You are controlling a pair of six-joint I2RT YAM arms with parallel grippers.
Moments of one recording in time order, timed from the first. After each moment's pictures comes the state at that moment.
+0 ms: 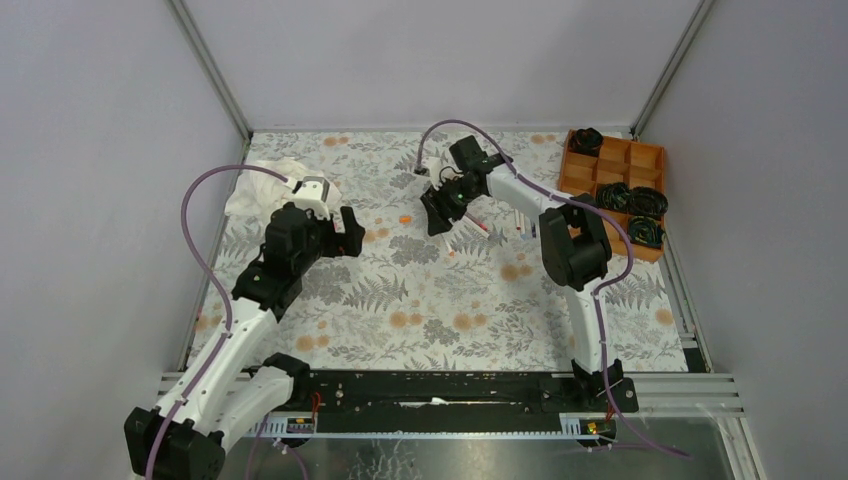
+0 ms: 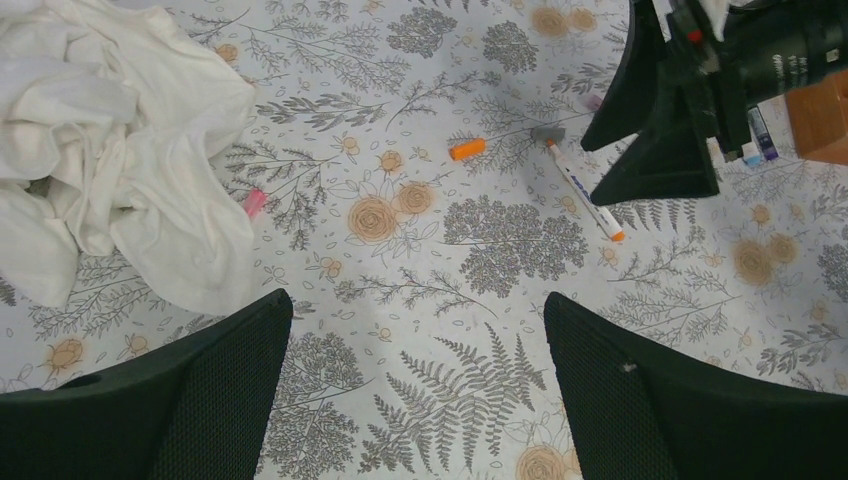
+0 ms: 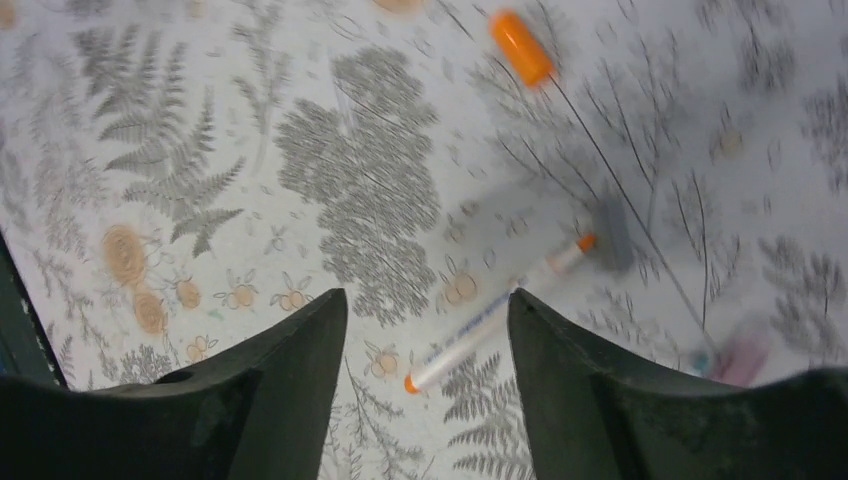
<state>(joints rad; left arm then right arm) -0.32 0.86 0.73 -0.27 0.00 -0.21 0.51 2.21 1.79 -0.71 -0.57 -0.33</state>
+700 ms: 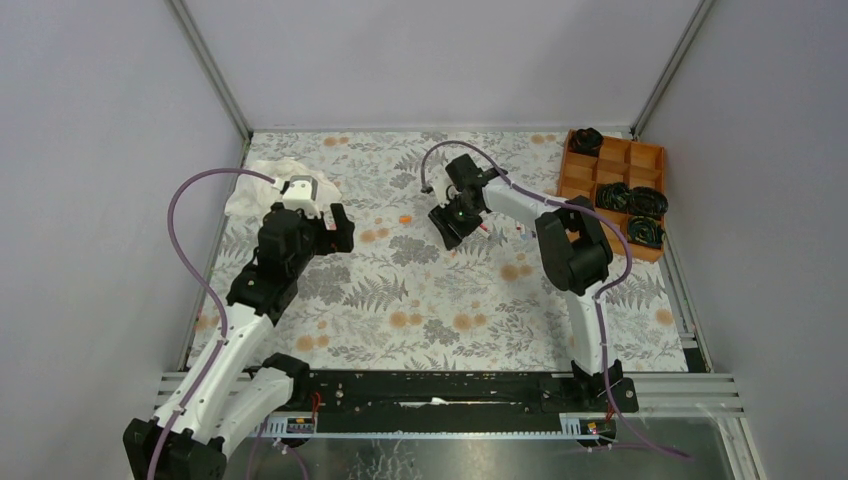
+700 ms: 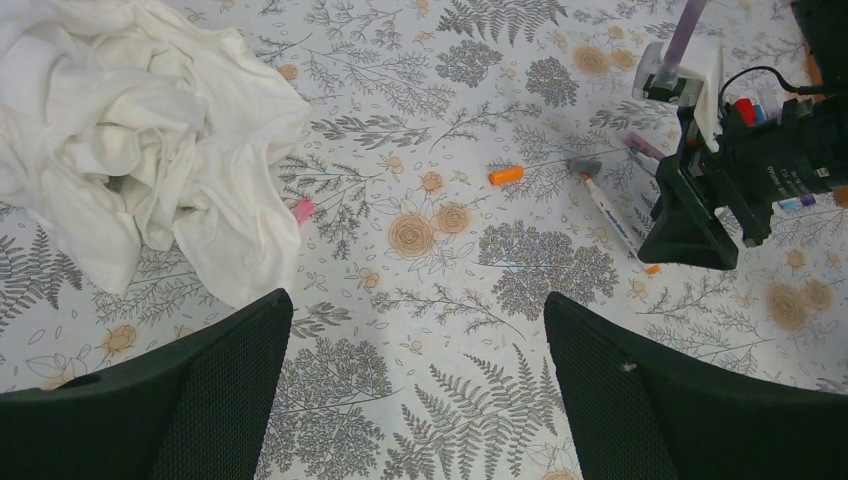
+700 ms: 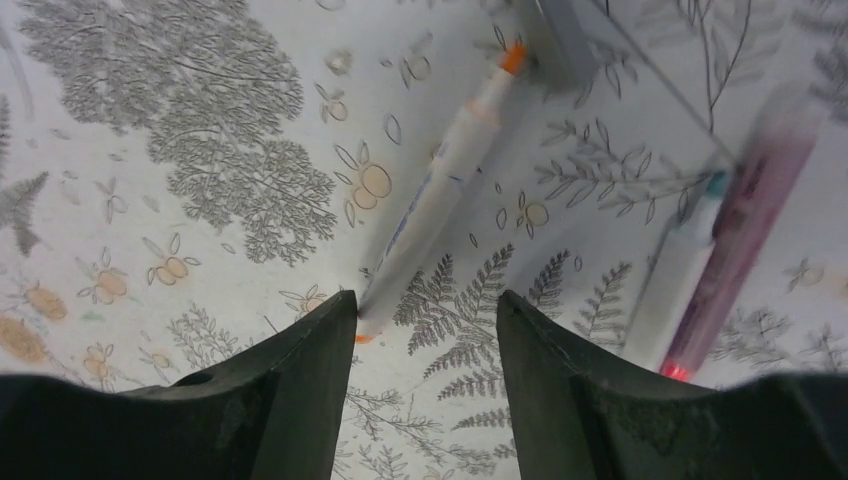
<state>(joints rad) -0.29 0.82 0.72 -0.27 -0.09 -0.21 0.54 2.17 1.68 -0.71 -0.32 -0.31</state>
